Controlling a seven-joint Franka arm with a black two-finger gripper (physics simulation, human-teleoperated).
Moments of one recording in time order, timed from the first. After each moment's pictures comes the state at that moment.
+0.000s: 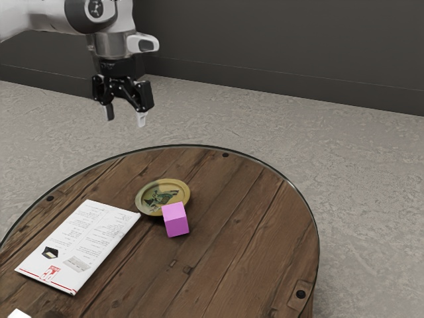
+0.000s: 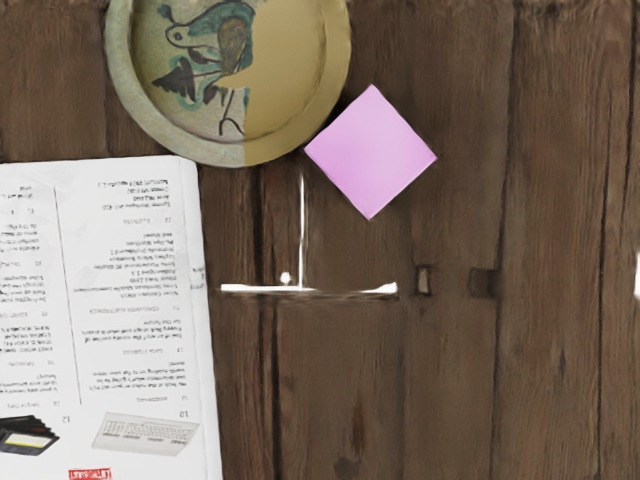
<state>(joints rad) 0.01 0.13 -0.03 -1.45 -0.01 1.42 -0.04</state>
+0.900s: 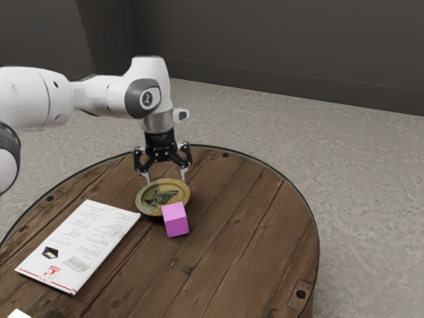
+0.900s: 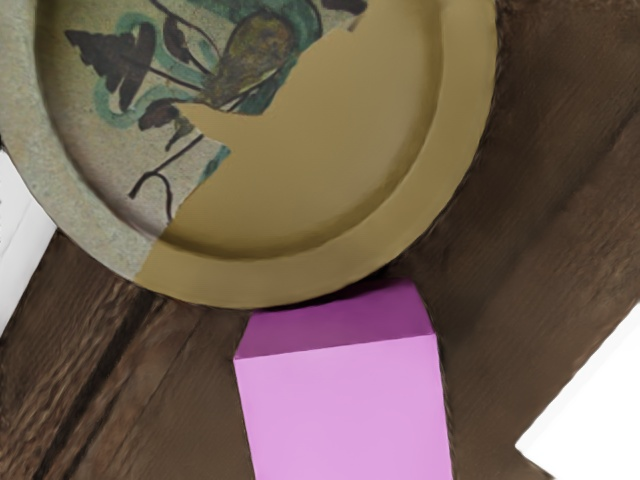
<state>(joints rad) 0.00 0.43 -0.01 -1.60 -0.09 1.84 -0.59</state>
